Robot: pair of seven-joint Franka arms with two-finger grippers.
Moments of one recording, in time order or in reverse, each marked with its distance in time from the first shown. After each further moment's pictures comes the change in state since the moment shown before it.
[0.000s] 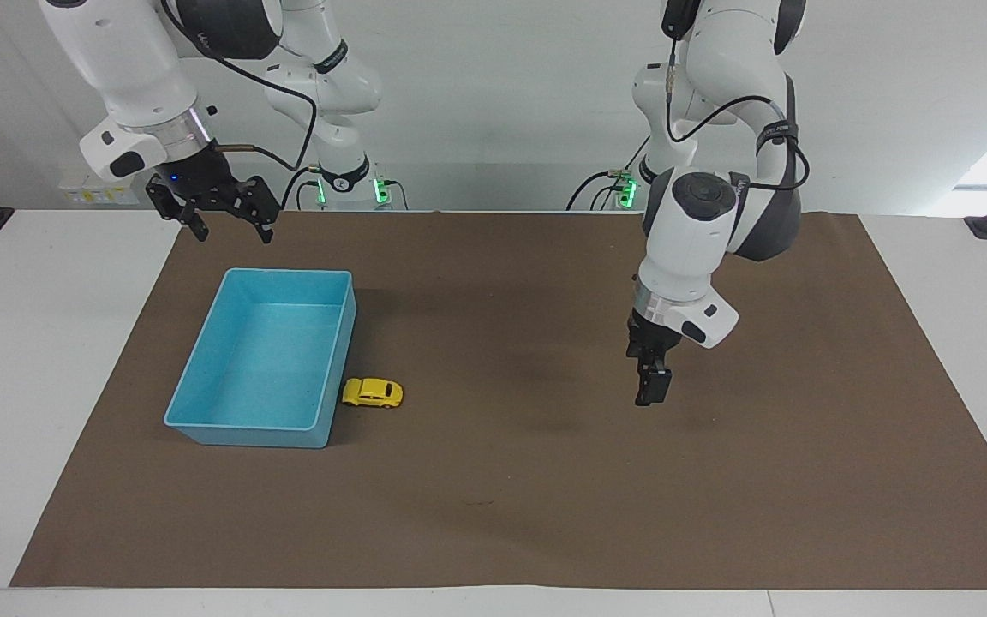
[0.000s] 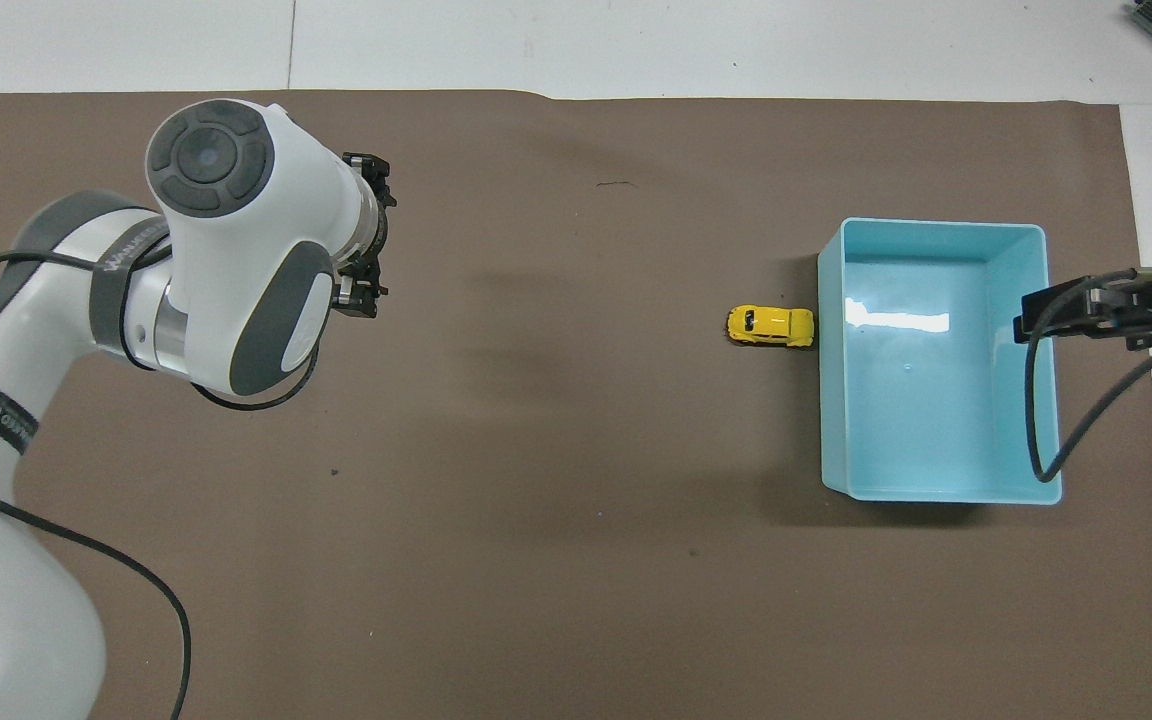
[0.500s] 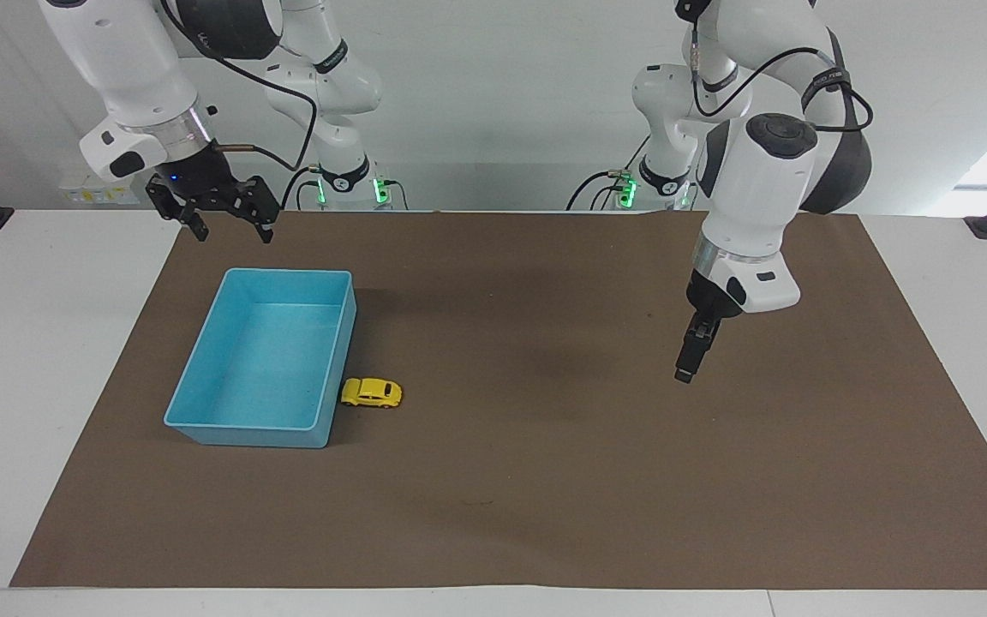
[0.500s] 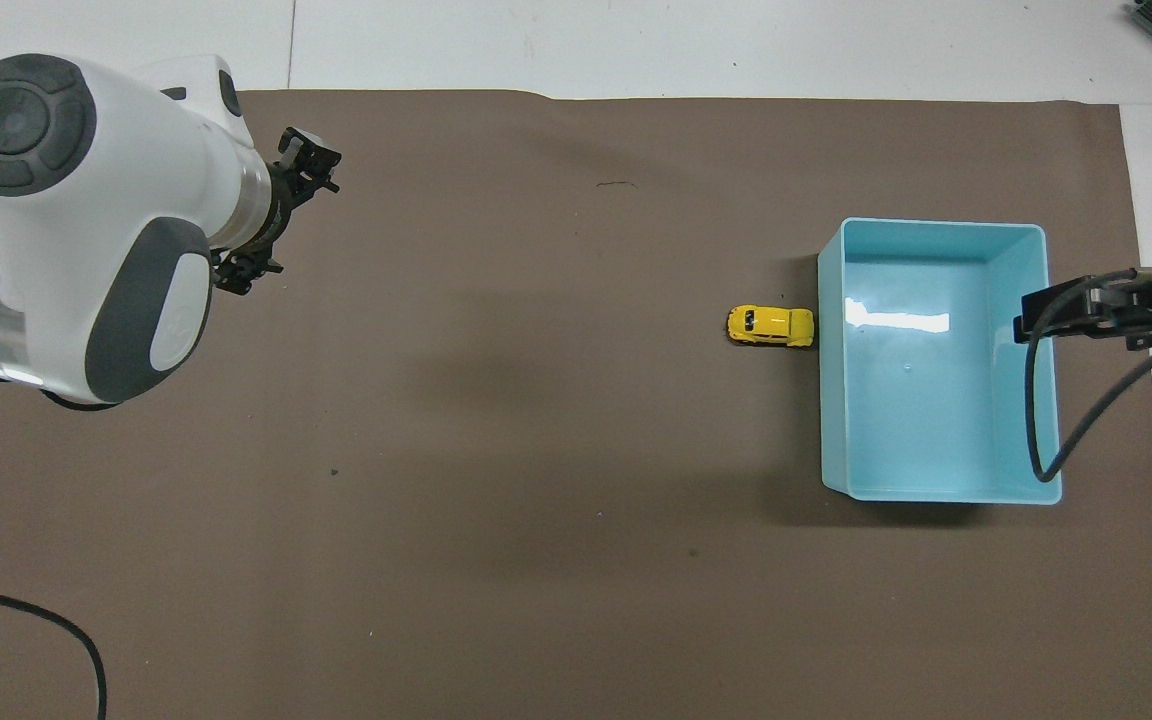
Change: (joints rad) left arm 0.085 -0.105 0.001 0.000 0.000 -0.086 0.654; right arm 0.000 0.000 0.000 0.000 0.000 0.000 0.000
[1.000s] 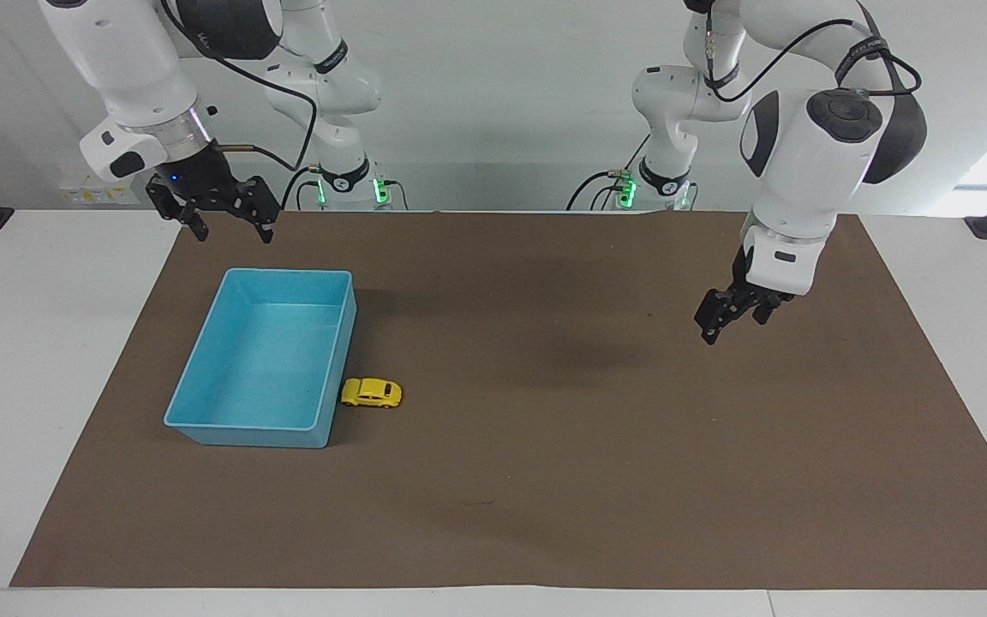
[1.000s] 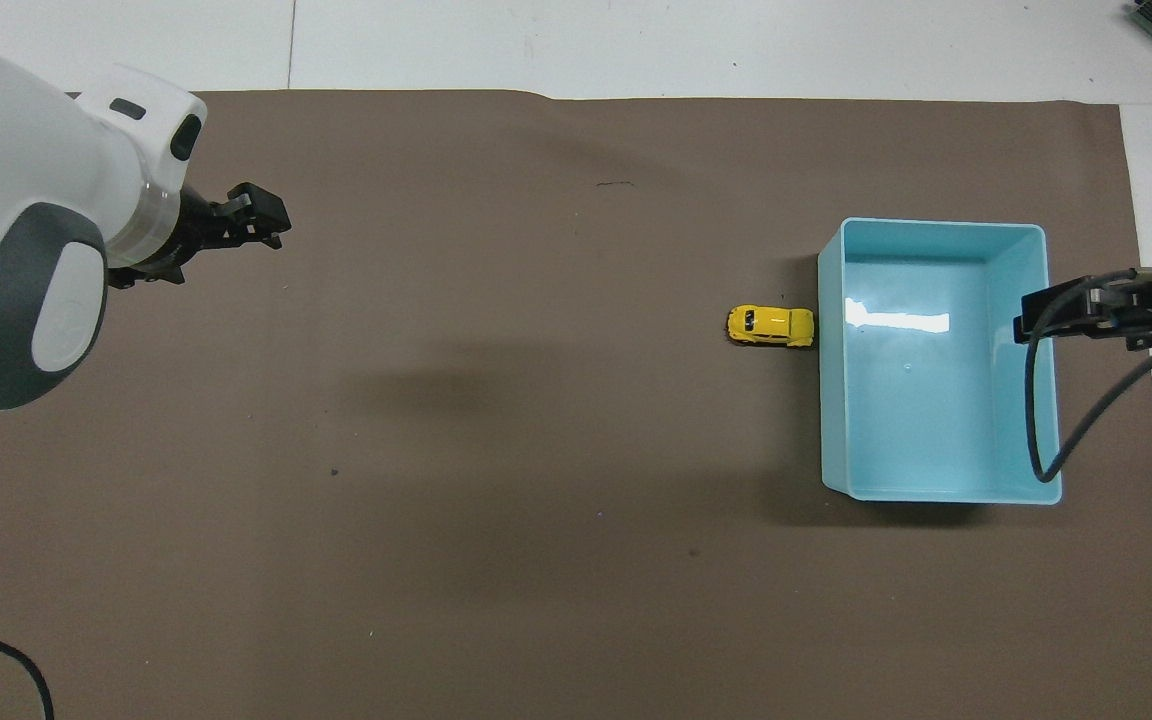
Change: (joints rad) left arm 0.087 -0.059 0.000 -0.007 0.000 -0.166 0.676; right arm 0.000 0.000 0.000 0.000 0.000 -0.001 0.000
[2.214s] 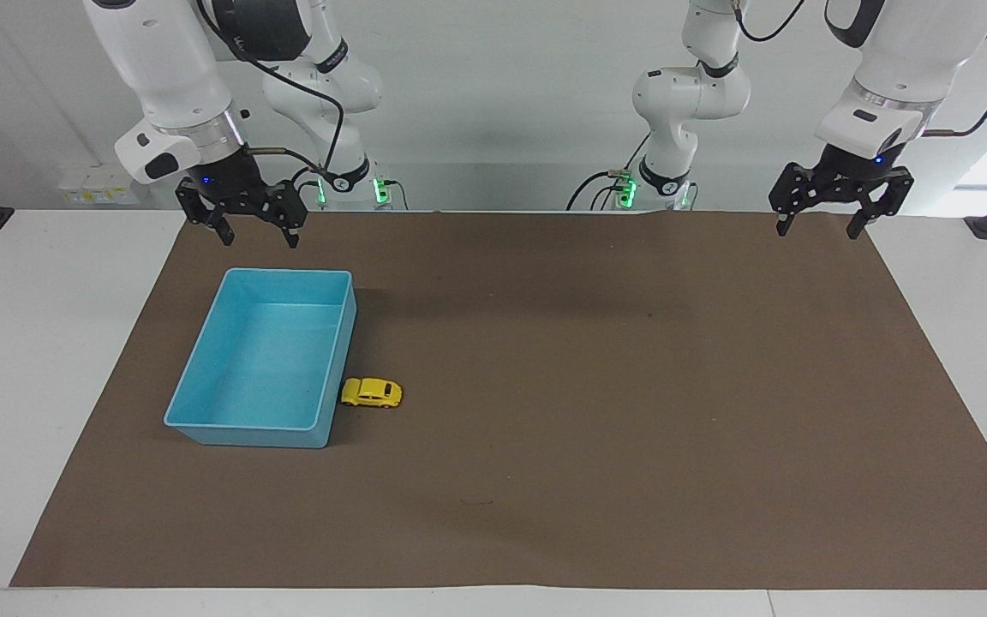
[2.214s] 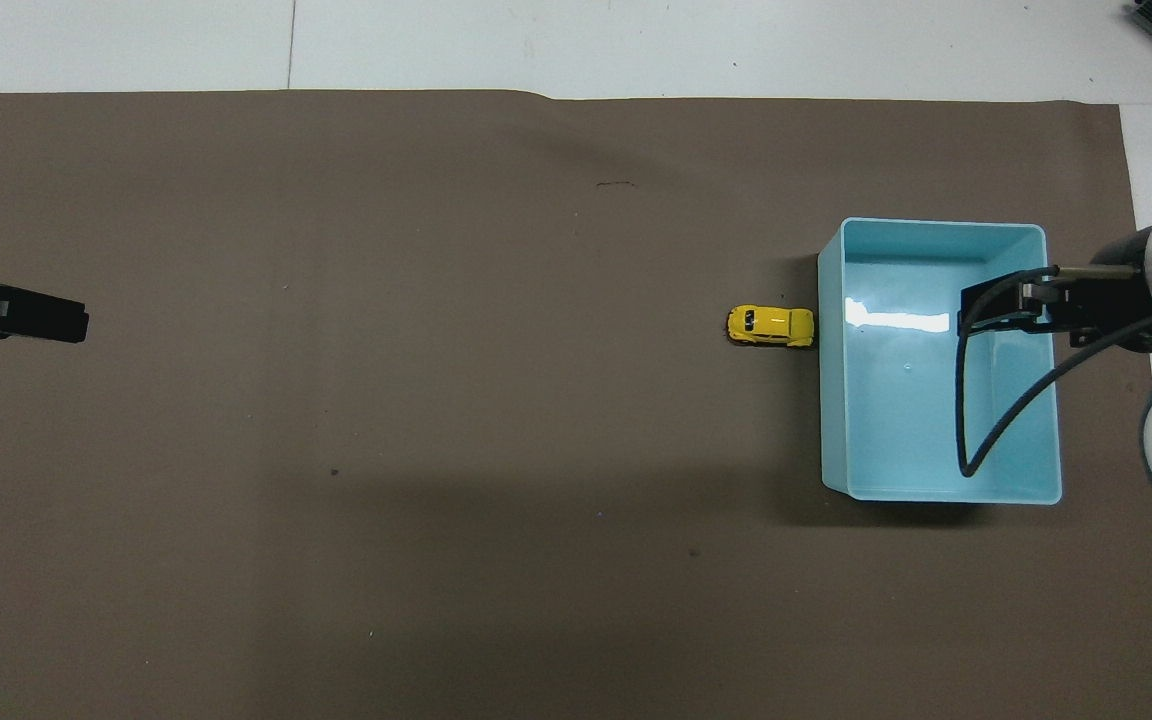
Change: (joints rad) left arm 0.133 -0.241 -0.025 0.020 0.000 -0.287 0.527; right arm 0.088 -0.004 0.003 -0.026 0.001 0.045 0.151
